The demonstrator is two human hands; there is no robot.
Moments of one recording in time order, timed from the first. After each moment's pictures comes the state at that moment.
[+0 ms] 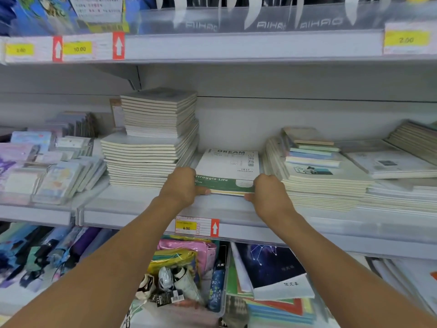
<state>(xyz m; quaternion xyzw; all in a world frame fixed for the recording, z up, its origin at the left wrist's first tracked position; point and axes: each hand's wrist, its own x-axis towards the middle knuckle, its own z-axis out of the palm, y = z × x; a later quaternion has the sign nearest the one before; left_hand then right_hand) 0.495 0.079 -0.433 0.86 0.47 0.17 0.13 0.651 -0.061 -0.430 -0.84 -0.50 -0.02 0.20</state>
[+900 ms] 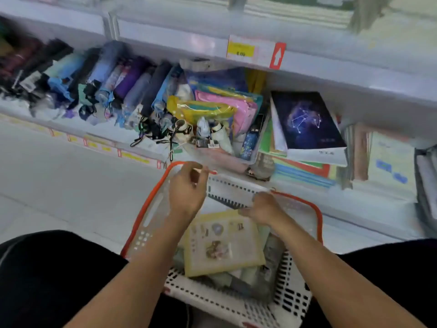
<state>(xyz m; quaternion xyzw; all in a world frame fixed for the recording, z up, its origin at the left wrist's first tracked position) 0.341 -0.126 -0.680 0.67 0.58 0.36 0.30 0.524 -0.191 -0.706 -0.80 -0.48 0.34 0.05</state>
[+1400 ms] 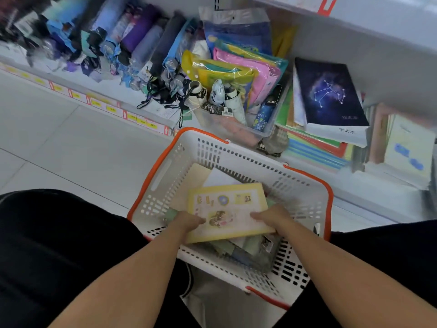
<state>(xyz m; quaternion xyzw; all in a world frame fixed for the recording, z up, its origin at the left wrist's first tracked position) 0.278 -0.201 -0.827 0.32 0.74 -0.04 0.60 0.514 -0.249 -0.799 -0.83 -0.21 0.51 0.00</state>
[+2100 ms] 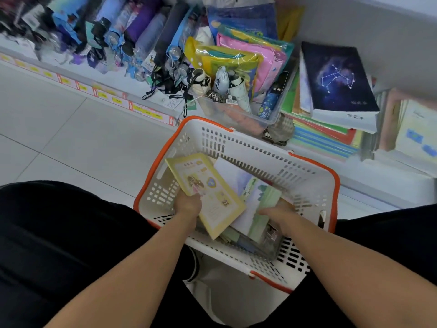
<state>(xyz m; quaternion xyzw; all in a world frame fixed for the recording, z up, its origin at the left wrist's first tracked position) 0.287 -0.210 -0.807 0.24 0.77 0.24 0.54 0.512 -0.272 -0.830 -0.82 -0.08 0.56 0.09</state>
